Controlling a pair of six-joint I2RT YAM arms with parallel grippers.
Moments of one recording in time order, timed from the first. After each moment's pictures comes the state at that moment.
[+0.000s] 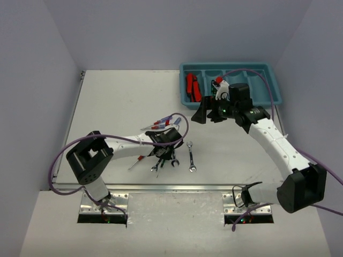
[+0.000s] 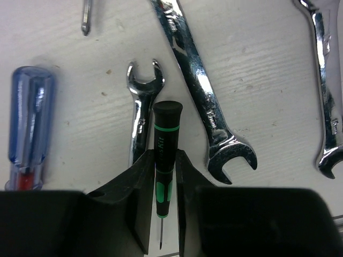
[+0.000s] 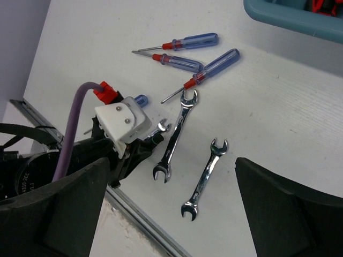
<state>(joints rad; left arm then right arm) -0.90 1.69 0.95 -0.45 -0.26 -0.59 0.31 1.31 1.08 -0.44 -0.46 0.26</state>
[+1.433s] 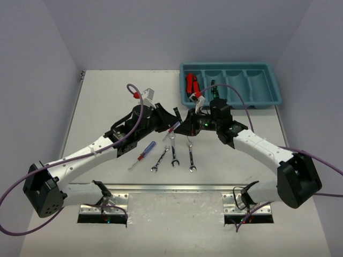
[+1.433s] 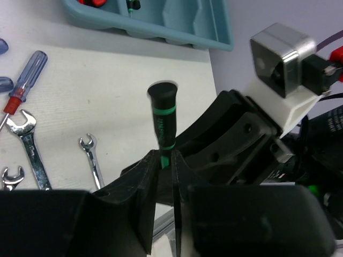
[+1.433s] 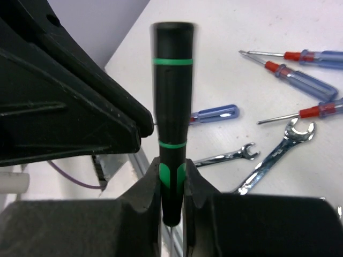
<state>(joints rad) -0.74 1.19 0.91 -0.05 -0.09 -0.95 0.53 1.35 0.80 0.15 -0.65 0.44</state>
